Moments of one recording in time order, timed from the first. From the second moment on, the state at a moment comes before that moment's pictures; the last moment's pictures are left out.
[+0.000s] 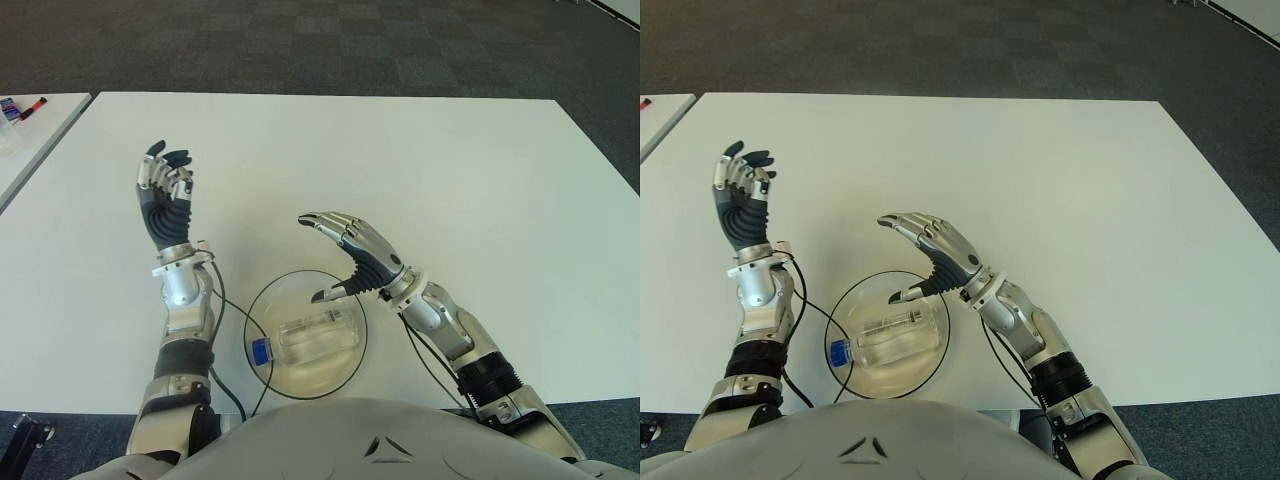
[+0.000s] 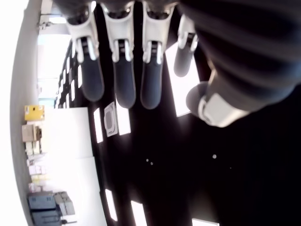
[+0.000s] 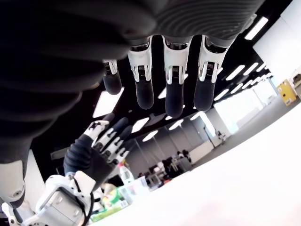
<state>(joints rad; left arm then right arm) -0.10 0.10 0.25 0.41 0.03 -0.77 0.25 -0.08 -0.29 0.39 0.12 -0.71 -0.66 -0.13</state>
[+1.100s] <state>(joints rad) -0.02 0.09 0.26 0.35 0.02 -0.73 0.23 -0.12 -0.22 0.33 0.17 -0.61 -0.49 -0.14</state>
